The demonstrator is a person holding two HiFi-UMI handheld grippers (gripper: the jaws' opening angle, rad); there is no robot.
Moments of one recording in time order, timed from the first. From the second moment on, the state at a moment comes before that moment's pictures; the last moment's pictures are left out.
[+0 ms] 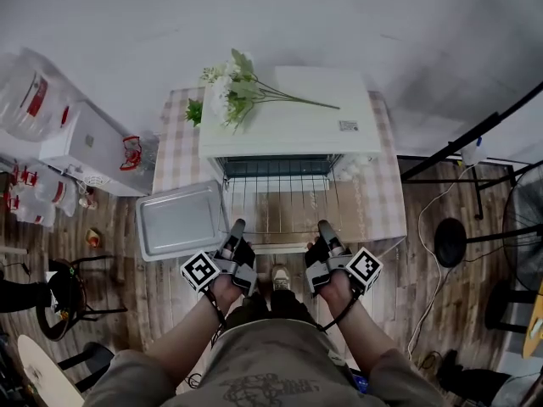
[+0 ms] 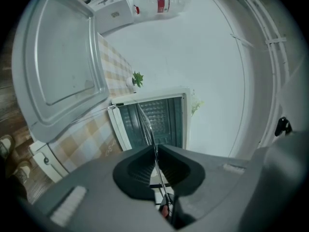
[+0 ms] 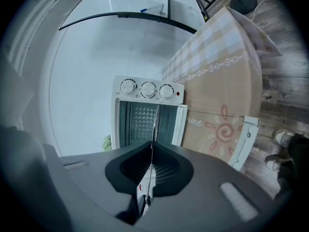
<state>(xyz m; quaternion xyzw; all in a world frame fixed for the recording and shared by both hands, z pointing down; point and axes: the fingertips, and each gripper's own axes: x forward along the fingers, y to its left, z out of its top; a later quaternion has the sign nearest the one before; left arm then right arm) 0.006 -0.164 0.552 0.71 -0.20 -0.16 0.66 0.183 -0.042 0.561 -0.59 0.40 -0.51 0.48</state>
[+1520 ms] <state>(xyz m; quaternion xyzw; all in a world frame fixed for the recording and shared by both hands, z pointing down) 0.051 -0.060 0.510 0.71 -0.07 -0.07 0.70 0.195 0.097 0.520 -0.63 0.33 -0.47 0.52</state>
